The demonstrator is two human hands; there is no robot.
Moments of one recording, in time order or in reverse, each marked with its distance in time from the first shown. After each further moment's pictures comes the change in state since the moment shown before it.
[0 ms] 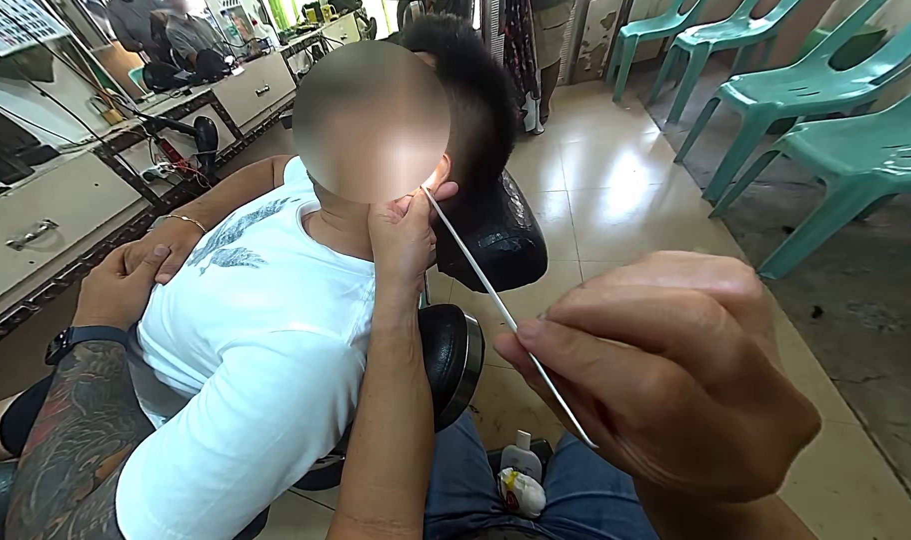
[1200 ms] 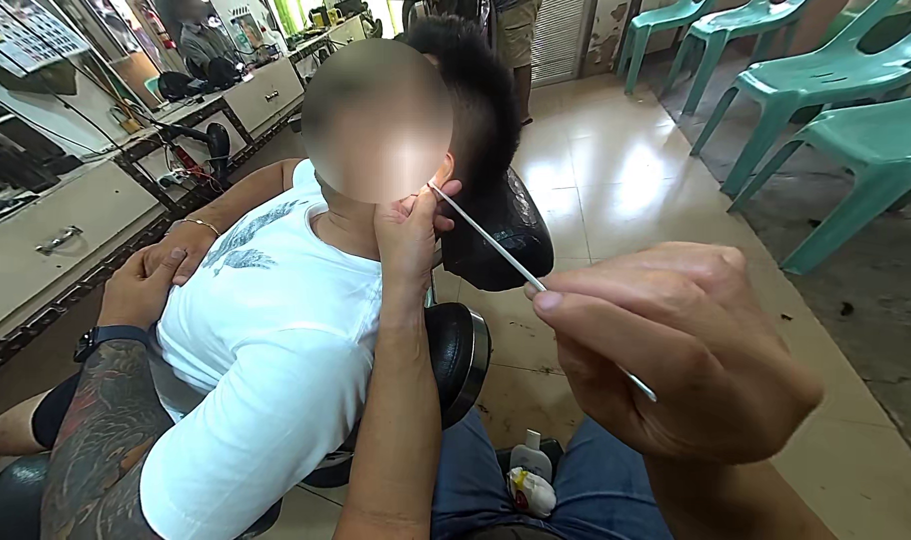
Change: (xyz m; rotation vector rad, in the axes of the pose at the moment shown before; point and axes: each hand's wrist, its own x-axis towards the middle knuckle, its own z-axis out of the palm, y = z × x) left_hand -0.024 0.005 0.000 0.102 -0.024 0.019; right_hand -0.006 0.009 -0.003 -0.023 -0.017 0.025
